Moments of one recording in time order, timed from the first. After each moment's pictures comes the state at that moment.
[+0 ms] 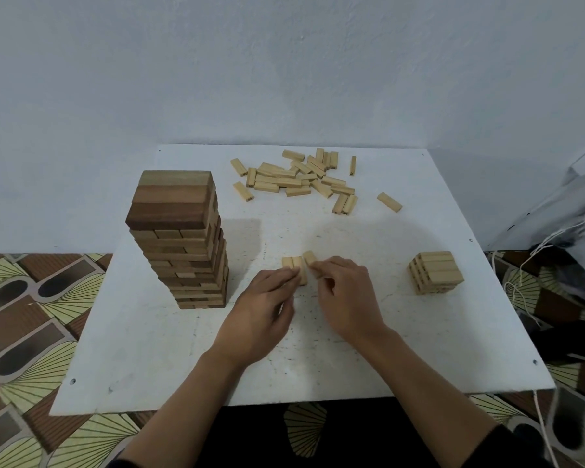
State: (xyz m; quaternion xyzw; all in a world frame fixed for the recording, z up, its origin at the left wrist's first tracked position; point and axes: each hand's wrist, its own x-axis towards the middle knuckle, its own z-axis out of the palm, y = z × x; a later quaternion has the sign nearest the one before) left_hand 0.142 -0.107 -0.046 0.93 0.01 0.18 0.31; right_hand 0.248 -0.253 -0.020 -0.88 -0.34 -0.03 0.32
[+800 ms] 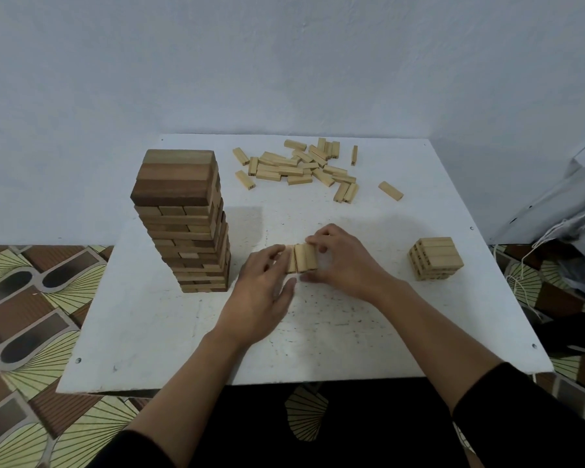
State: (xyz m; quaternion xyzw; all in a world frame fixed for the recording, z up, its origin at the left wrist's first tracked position) left_hand 0.140 -0.106 -0.052 0.93 0.07 0.18 0.30; right_hand 0.285 -0.248 -0.002 -0.86 -0.39 0.15 0.28
